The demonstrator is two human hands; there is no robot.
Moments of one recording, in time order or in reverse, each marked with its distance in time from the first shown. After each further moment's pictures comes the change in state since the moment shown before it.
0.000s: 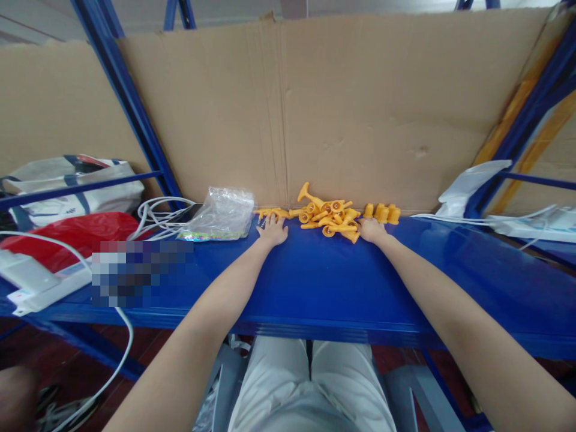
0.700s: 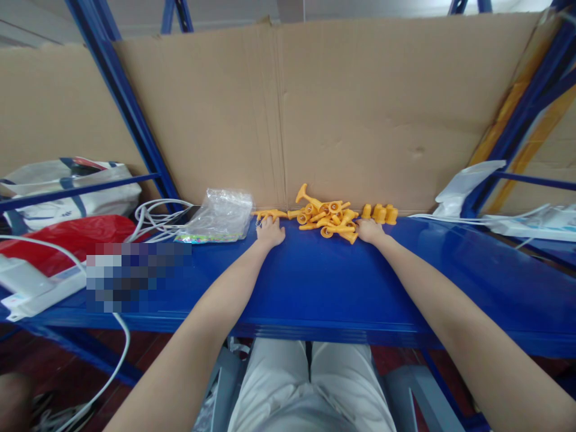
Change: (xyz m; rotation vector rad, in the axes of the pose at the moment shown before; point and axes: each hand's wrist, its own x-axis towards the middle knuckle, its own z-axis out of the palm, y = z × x) left_hand -0.001 0.001 -0.003 0.112 0.053 -0.017; right_hand 0.001 0.001 0.001 -0.020 0.006 -0.021
